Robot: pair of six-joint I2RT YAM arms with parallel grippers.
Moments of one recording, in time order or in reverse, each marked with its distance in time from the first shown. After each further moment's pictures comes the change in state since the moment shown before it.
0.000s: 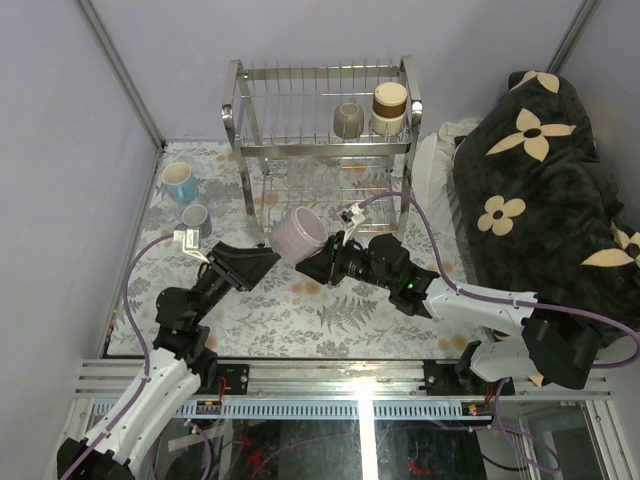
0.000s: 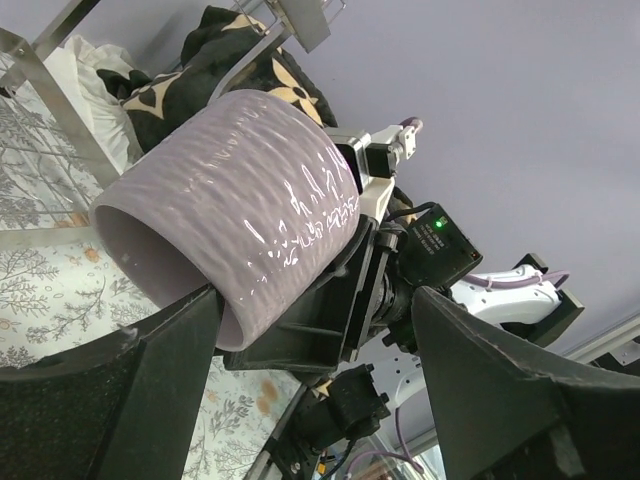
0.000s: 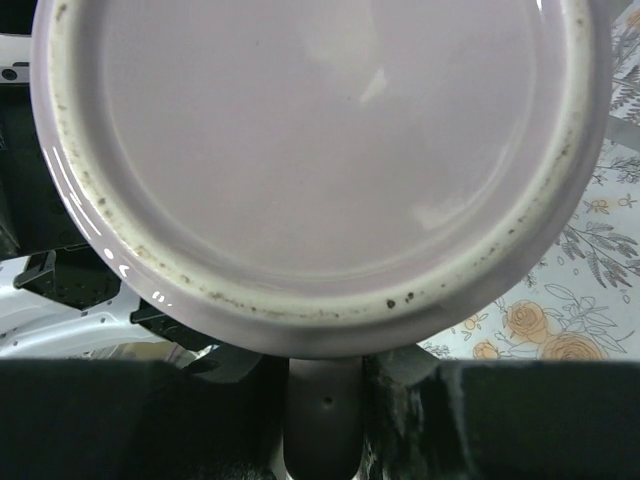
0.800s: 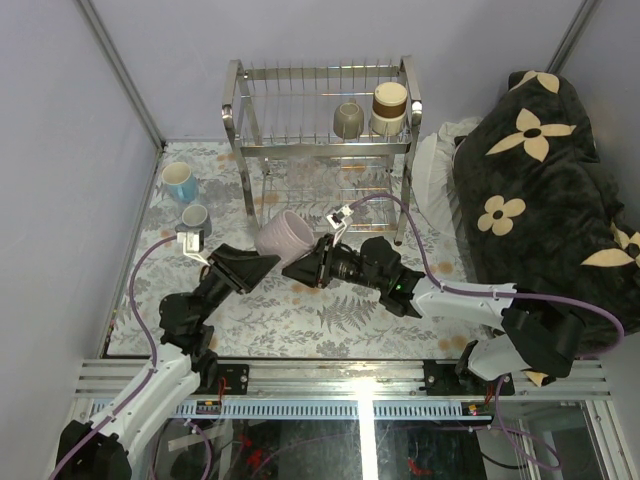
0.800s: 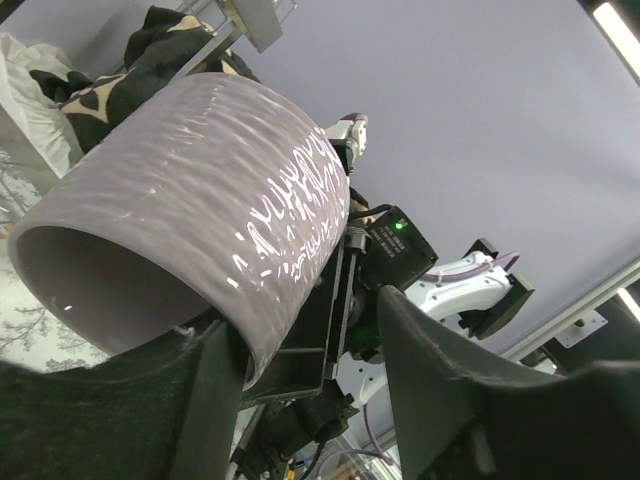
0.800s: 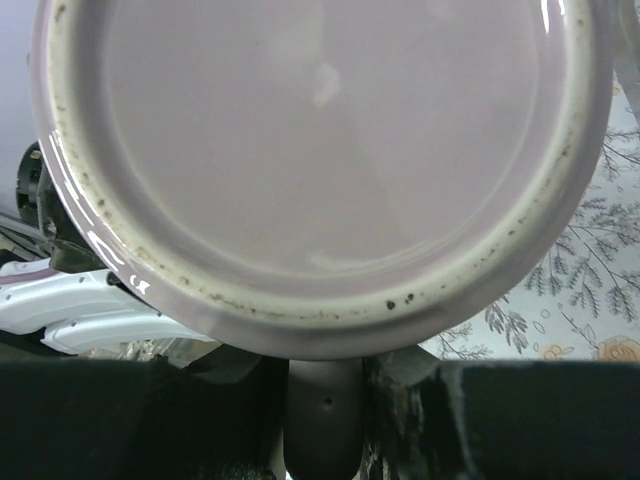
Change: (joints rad) left arm -0.014 0.110 -0.073 0.286 0.013 -0.102; right arm 0.036 0.100 0.015 0.159 -0.060 0.095
